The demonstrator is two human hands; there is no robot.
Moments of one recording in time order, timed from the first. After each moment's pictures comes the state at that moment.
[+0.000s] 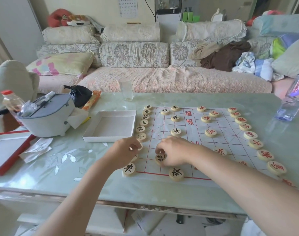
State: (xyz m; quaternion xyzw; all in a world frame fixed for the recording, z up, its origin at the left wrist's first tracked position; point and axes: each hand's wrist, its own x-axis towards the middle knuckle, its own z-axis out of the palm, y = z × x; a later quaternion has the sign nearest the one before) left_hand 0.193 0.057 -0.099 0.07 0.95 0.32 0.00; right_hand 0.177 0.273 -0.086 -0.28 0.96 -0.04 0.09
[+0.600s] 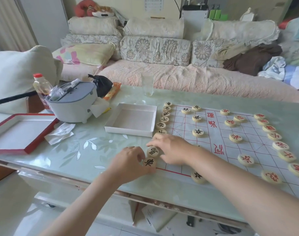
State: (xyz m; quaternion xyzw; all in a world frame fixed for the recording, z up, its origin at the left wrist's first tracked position) left_hand 0.237 0.014 -0.127 0.04 0.97 0.25 -0.01; right_hand 0.171 0.197 -0.093 -0.37 0.93 -0.06 0.06
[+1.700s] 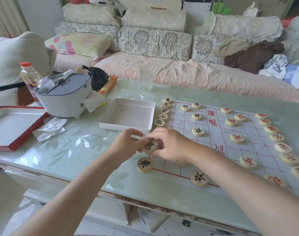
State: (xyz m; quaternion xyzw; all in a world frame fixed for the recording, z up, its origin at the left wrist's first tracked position) left_hand 0.198 0.022 -0.103 -0.09 0.83 0.55 0.03; right_hand 0.162 0.199 -0.092 -0.34 0.90 -0.26 0.06
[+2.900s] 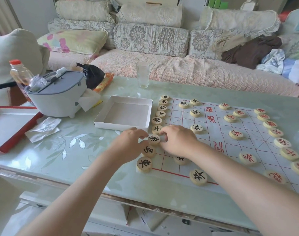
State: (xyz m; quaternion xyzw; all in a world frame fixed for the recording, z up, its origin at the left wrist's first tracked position) left_hand 0.177 0.027 -0.119 0.05 0.96 0.27 -0.02; right_hand 0.141 0.214 -0.110 -0.18 0.98 -0.12 0.01
